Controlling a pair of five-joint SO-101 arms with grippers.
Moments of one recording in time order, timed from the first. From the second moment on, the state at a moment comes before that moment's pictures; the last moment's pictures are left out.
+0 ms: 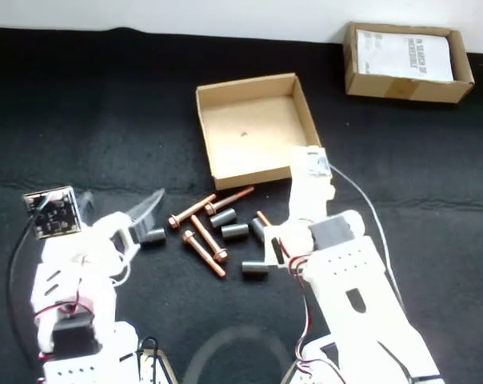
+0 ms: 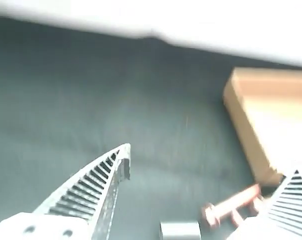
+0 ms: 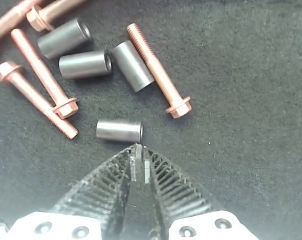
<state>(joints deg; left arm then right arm) -15.3 -101.4 80.8 44.8 5.1 -27.3 -36.4 45.8 72.6 -17.3</state>
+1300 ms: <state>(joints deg) -20.7 -33.1 56.4 68.9 18.1 -27.4 -30.2 46.1 66.3 -17.3</state>
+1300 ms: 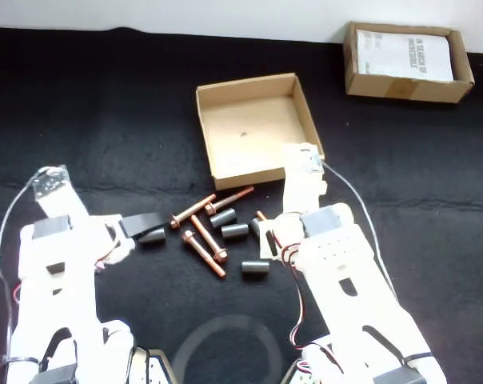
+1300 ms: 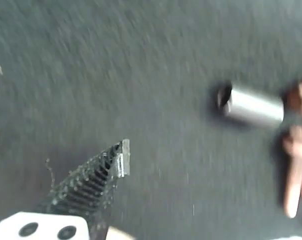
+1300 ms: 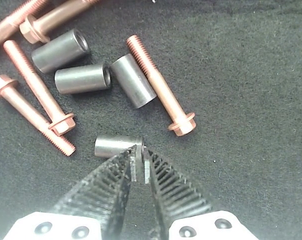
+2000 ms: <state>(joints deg) -14.3 -33.1 15.4 100.2 29.9 -27.4 -30.2 46.1 66.3 -17.3</state>
